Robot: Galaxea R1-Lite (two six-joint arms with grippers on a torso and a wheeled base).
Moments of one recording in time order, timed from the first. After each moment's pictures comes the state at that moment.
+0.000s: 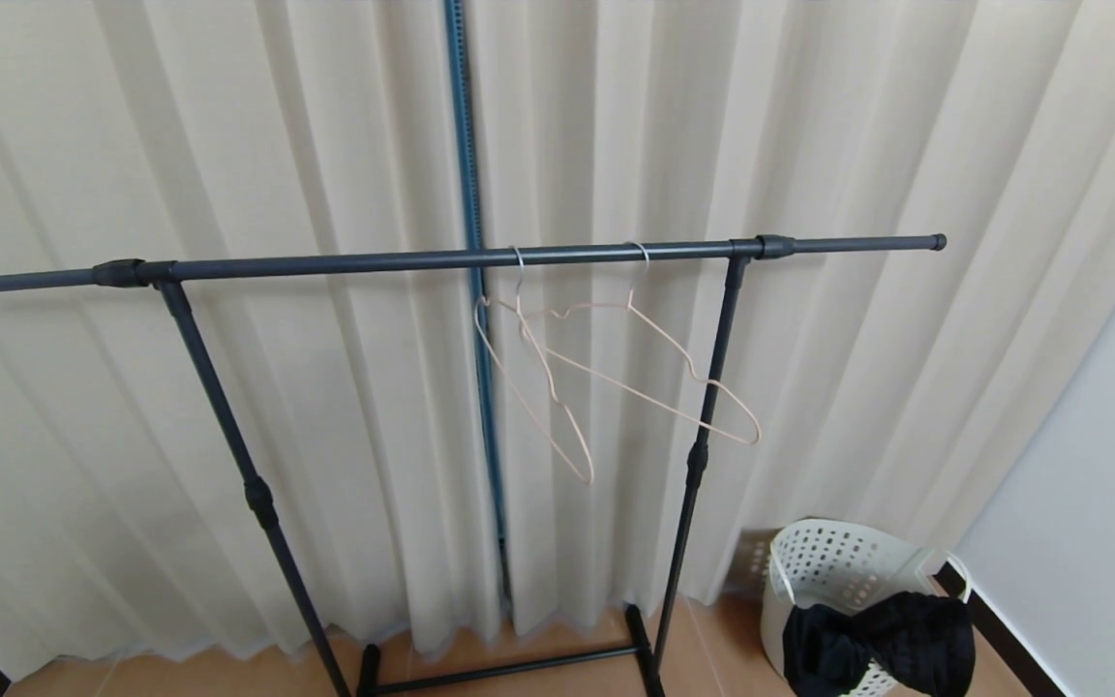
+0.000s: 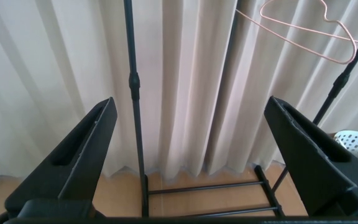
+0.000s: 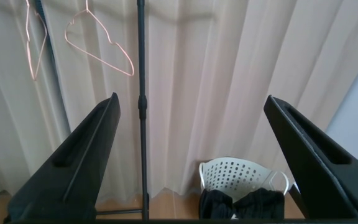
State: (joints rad) left arm 0.00 0.00 0.00 0.01 0.05 -0.01; right arm 0.00 0.01 0.00 -0.12 0.01 -0.01
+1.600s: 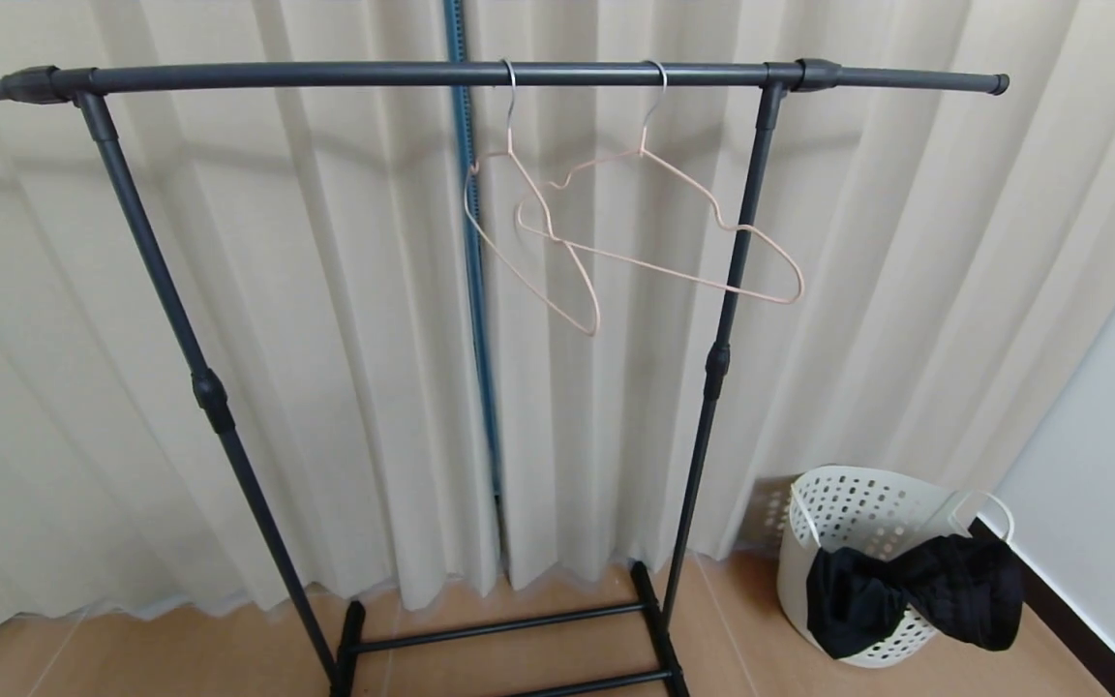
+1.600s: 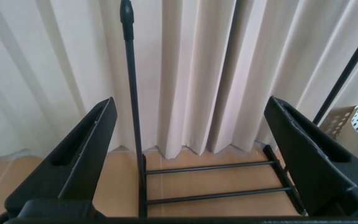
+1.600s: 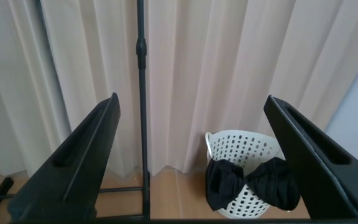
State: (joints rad) left arm 0.00 0.00 0.00 0.01 0.05 -0.01; right arm 0.00 0.01 0.00 -0.12 0.01 -0.01
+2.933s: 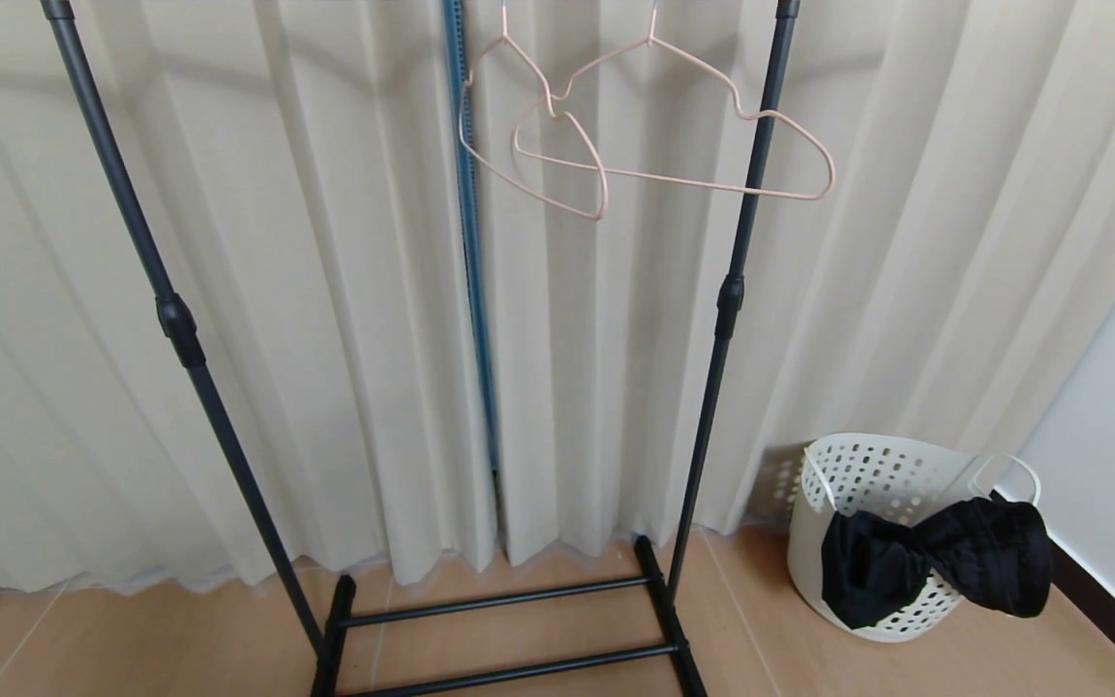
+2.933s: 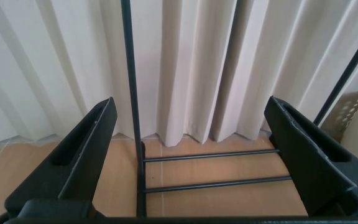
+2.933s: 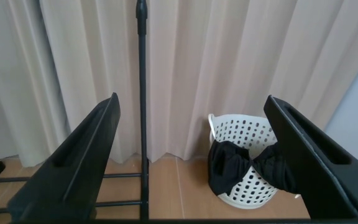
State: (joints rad) left arm 0.00 0.00 0.00 0.00 0.05 -0.01; right arm 0.00 0.01 0.00 -0.12 0.01 -0.02
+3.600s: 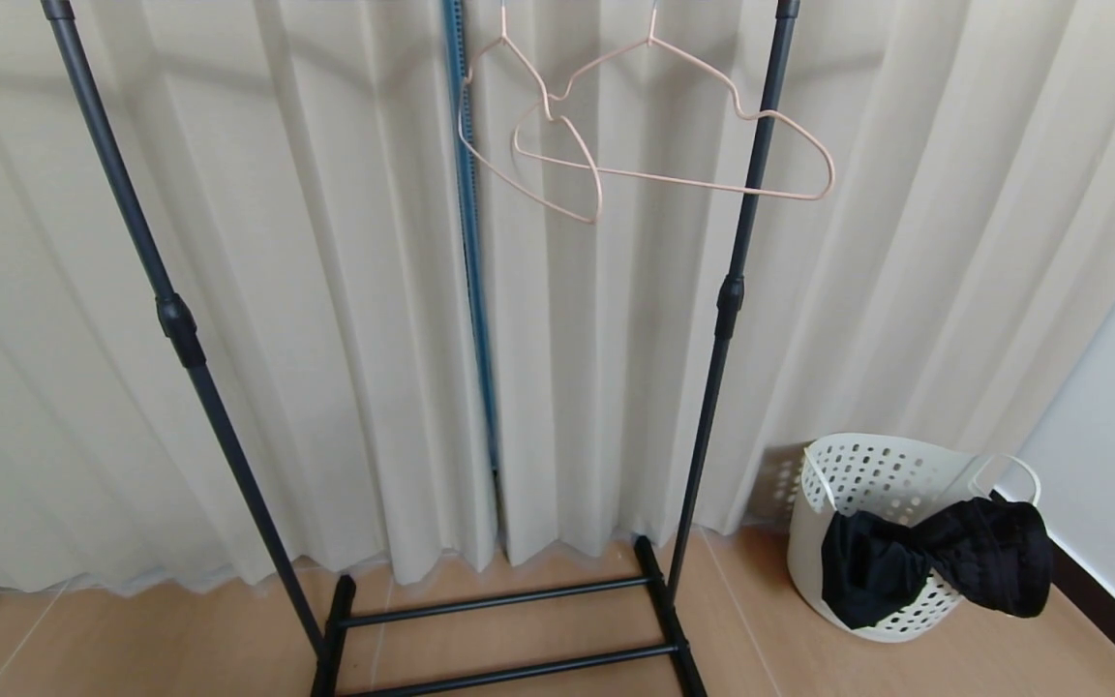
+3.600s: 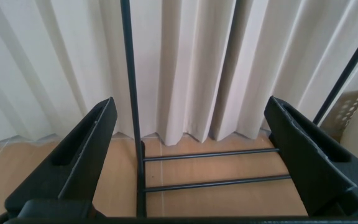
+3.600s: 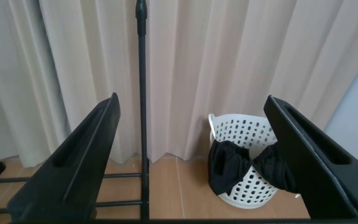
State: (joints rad) left arm 0.00 0.00 0.00 0.01 0.05 -0.01; right arm 0.00 0.01 0.00 -0.12 0.01 -0.01
